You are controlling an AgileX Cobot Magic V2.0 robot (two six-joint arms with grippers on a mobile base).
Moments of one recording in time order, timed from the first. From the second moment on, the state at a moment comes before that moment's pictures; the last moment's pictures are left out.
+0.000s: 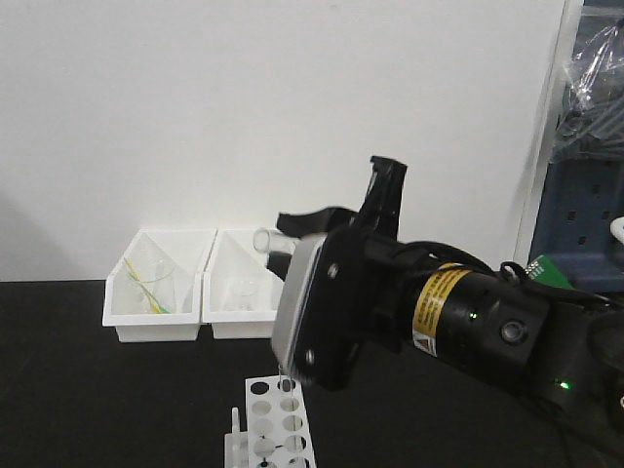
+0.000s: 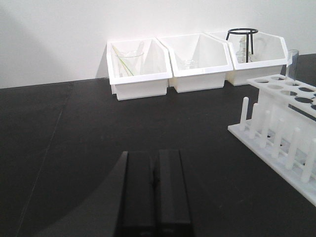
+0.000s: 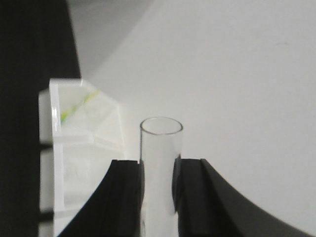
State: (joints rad) left arm -0.11 -0.02 0.03 0.18 0.20 -0.15; right arm 0.62 1.43 -1.15 -0.89 -0.12 -0.41
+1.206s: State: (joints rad) left arm -0.11 -0.02 0.03 0.18 0.20 -0.15; right arm 0.62 1.60 -0.78 -0.14 -0.89 0.15
